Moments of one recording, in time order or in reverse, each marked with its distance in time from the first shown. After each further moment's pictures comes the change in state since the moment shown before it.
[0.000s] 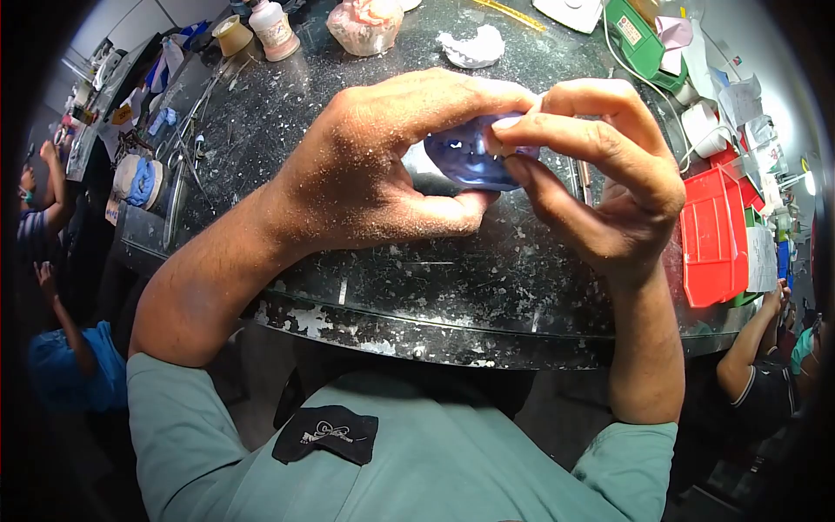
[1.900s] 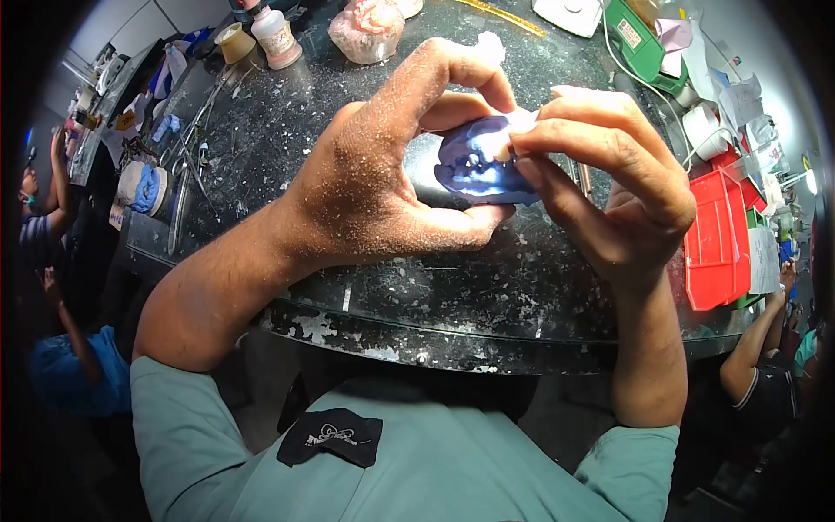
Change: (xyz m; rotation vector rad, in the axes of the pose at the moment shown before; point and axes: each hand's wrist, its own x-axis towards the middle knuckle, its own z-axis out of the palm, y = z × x) left_hand -0.002 0.005 0.007 -0.328 0.011 -0.178; right_hand 0.001 -0.003 -0.002 0.029 0.027 -0.001
